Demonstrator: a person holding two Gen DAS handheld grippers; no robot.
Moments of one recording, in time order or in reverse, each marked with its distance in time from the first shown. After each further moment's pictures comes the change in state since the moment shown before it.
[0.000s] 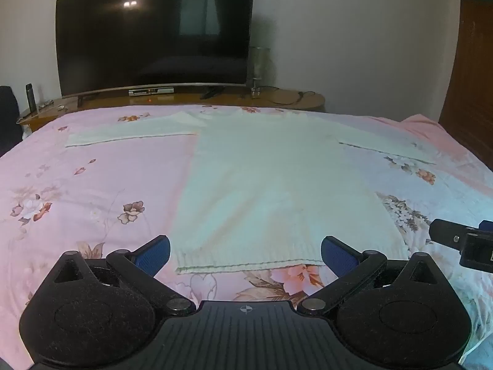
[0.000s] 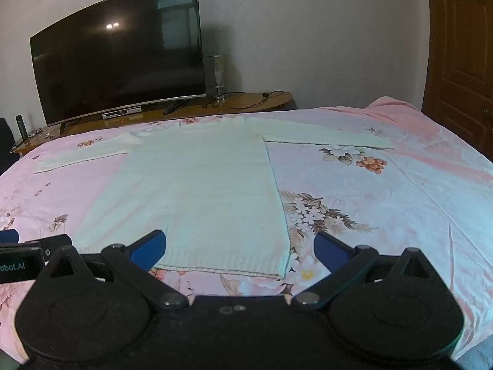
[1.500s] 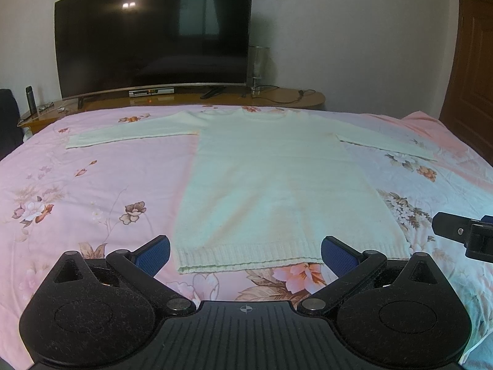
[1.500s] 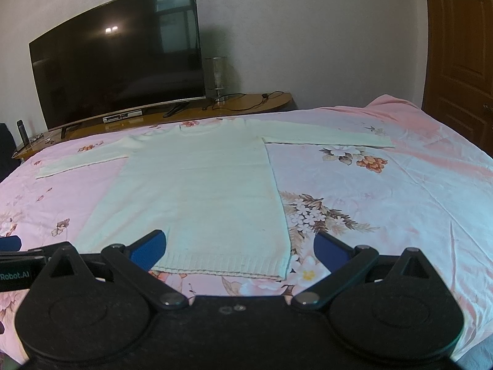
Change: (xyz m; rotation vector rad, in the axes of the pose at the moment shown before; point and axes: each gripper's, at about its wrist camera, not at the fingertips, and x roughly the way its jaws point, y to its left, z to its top) left arm 0.002 0.004 -0.004 0.008 0.012 0.018; right arm -0.002 -0.002 0.002 0.024 -0.008 0.017
